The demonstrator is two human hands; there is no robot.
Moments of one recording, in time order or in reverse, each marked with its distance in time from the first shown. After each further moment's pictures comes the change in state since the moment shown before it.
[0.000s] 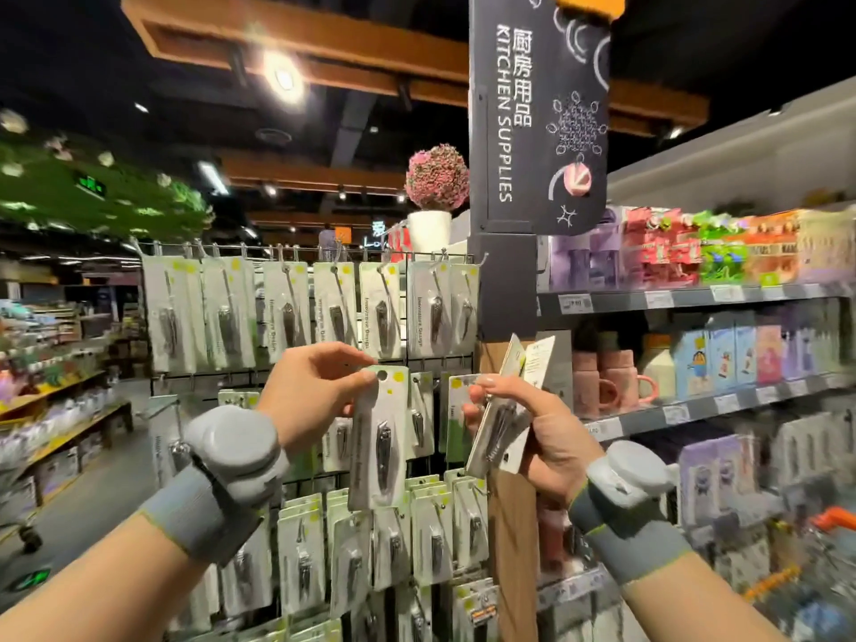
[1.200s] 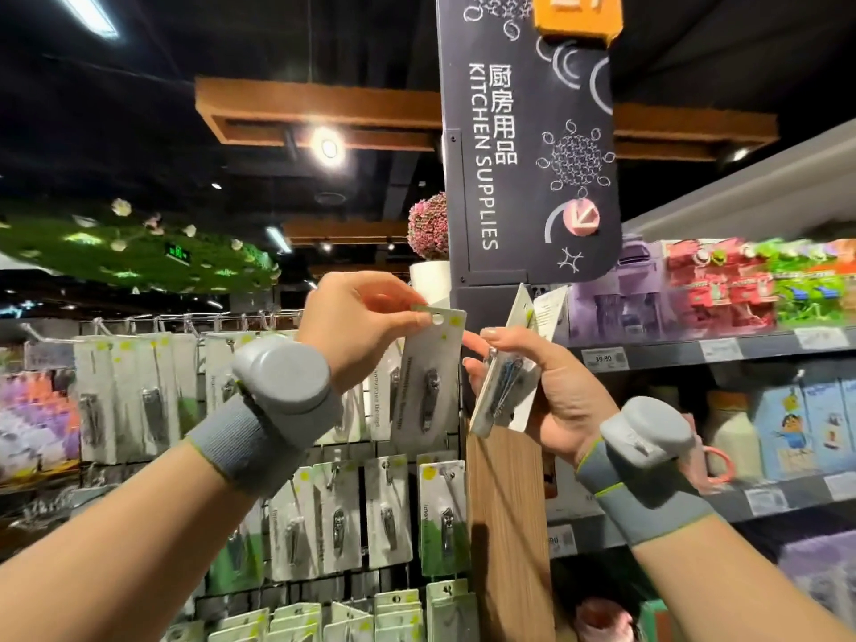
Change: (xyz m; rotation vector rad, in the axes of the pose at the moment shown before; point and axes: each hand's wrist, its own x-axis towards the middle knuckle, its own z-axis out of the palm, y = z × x) left_hand 0.096 0.078 0.092 0.287 0.137 0.367; right_hand 0.095 -0.099 -0.028 0.028 -0.265 -0.061
